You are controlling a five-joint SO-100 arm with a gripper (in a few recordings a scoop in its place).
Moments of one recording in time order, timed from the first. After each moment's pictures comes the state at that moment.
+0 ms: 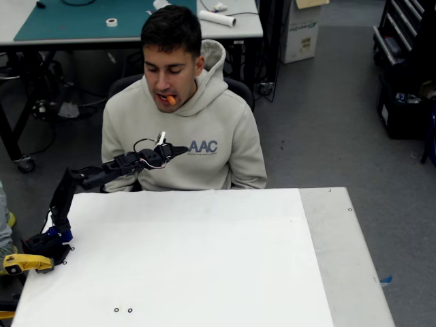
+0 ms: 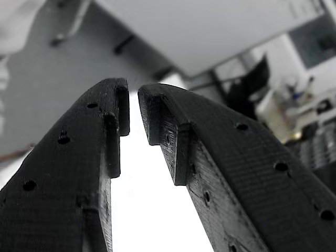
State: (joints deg) arm 11.2 69.2 64.4 10.2 -40.3
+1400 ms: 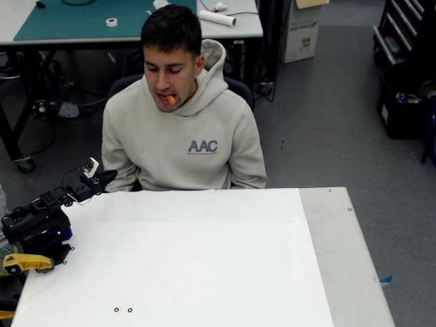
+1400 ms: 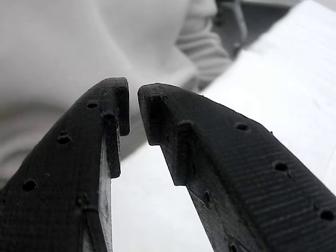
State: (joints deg) arm 1.2 182.4 175.1 10.5 2.8
